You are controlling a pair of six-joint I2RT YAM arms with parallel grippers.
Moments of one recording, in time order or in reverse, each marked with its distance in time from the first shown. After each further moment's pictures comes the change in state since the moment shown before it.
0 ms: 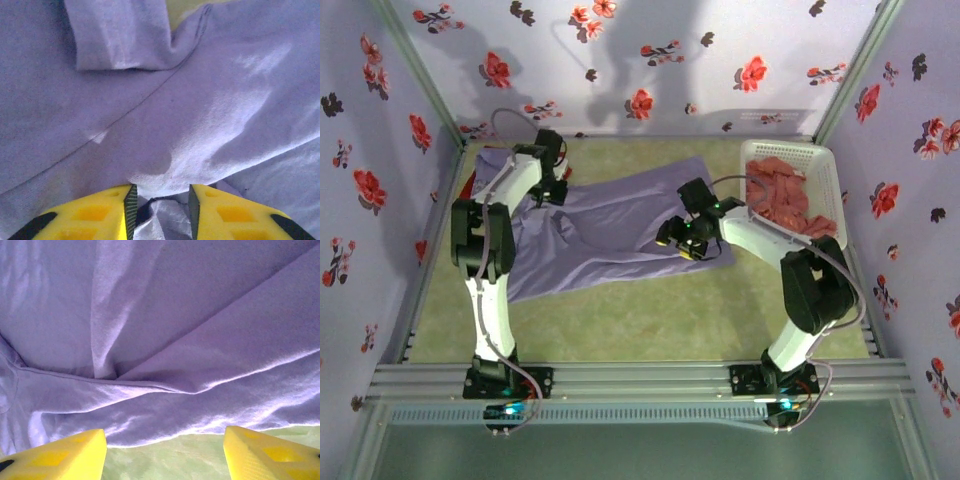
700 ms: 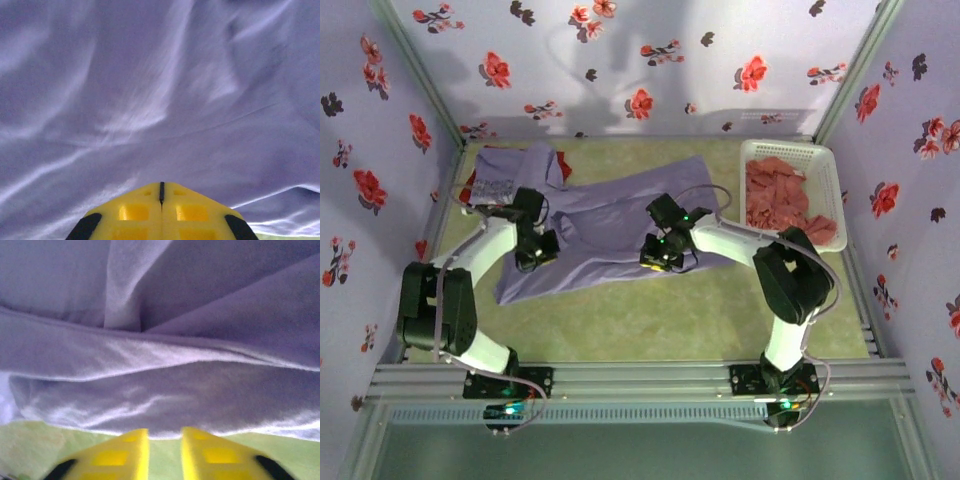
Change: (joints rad) left arm -0.008 -0.600 -0.853 0.192 0.249 -0.579; right arm 0.167 0.148 0.048 0.046 -0.015 -0.016
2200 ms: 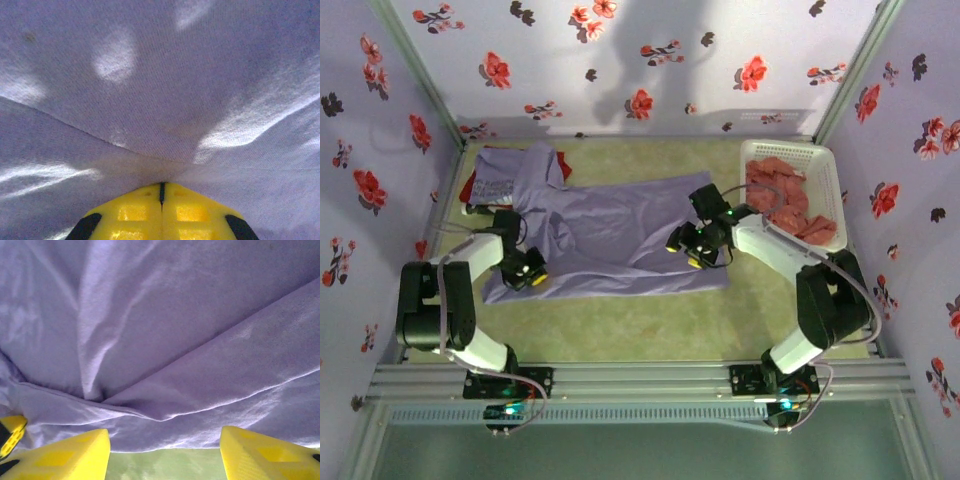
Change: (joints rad) left arm 0.187 0.020 -0.156 0.108 0.137 -0.066; right arm -0.192 -0.239 -0.137 -0.087 -0.003 0.083
